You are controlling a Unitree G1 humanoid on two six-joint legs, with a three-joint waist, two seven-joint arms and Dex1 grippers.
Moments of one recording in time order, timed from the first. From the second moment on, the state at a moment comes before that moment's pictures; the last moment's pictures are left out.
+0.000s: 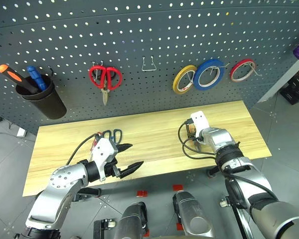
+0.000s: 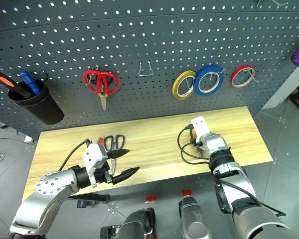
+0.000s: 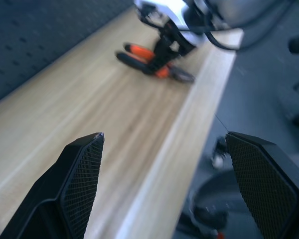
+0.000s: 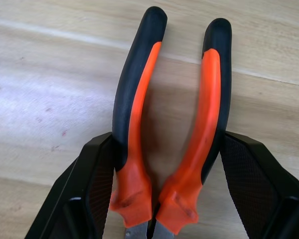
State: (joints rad) left arm 0.09 0.60 0.07 -0.35 -0.41 0.30 -0.83; right arm -0.73 -0.16 0.09 0.64 -0.08 0.71 0.24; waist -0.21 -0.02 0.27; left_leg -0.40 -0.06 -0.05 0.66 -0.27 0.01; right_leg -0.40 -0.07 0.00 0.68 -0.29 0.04
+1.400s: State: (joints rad) left arm -0.11 0.67 0.22 -0.54 -0.70 0.56 -0.70; right arm -1.20 0.07 0.13 0.83 -0.21 -0.40 -0.12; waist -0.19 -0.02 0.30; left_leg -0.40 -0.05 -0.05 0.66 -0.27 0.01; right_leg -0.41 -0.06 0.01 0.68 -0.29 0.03
